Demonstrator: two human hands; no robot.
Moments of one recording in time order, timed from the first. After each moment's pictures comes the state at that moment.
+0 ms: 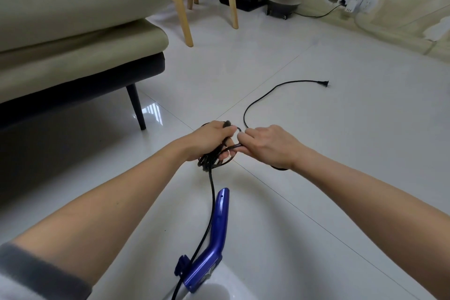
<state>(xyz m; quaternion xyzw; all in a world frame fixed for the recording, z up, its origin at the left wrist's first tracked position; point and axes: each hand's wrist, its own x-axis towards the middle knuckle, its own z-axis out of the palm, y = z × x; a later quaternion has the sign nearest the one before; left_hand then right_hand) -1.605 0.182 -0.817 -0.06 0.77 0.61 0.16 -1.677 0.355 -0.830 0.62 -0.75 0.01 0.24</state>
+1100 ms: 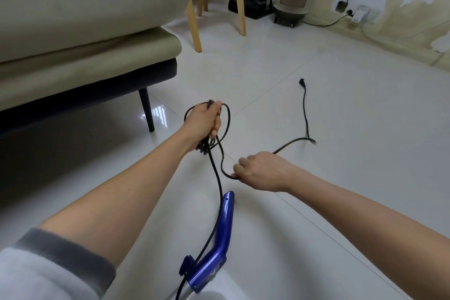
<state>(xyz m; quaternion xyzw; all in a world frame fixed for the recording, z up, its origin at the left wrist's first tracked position) -1.615 0.153 -0.806 -0.17 0.73 0.66 -0.07 -1.642 0.339 -0.844 0.64 -0.76 -0.13 0.06</state>
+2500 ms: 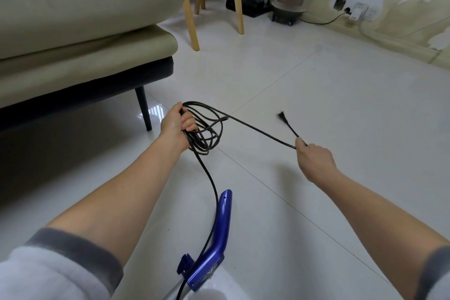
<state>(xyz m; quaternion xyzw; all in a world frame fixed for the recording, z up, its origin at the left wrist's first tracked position) -1.617 0.124 -0.829 -0.28 0.28 0.91 -0.12 -1.699 0.427 -0.865 0.19 -0.96 -0.21 -0.02</state>
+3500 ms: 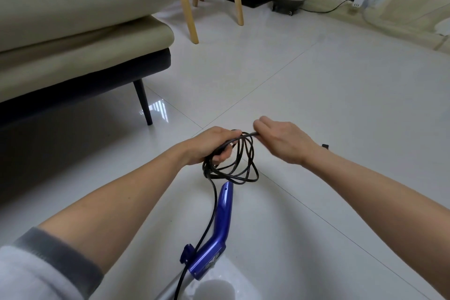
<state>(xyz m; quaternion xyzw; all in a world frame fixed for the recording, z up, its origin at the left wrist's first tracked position) -1.587 0.181 -0.829 -0.06 0.76 0.62 0.19 -1.678 0.375 -0.831 0.57 -0.80 0.05 0.17</state>
